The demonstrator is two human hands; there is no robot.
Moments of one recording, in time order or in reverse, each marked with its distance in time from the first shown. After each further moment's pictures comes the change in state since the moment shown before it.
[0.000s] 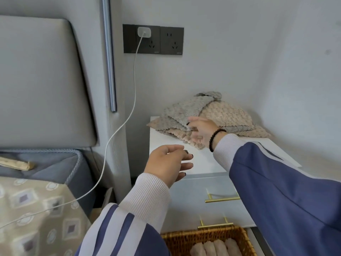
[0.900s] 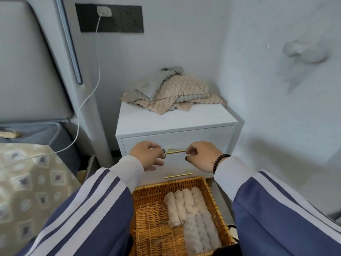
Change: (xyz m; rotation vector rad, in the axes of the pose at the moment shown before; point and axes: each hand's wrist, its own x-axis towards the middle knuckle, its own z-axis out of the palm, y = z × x) left_hand -0.064 -0.079 0.049 0.478 -0.077 -0.076; right_hand -0.205 0.099 -0.125 -1.016 -0.138 -0.180
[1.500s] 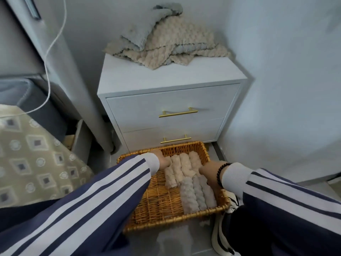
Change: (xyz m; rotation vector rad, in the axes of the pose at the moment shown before) left_hand 0.075 -0.117 0.082 0.853 -0.266 -0.213; right_hand -0.005 0.110 0.123 -0.721 -0.677 -0.067
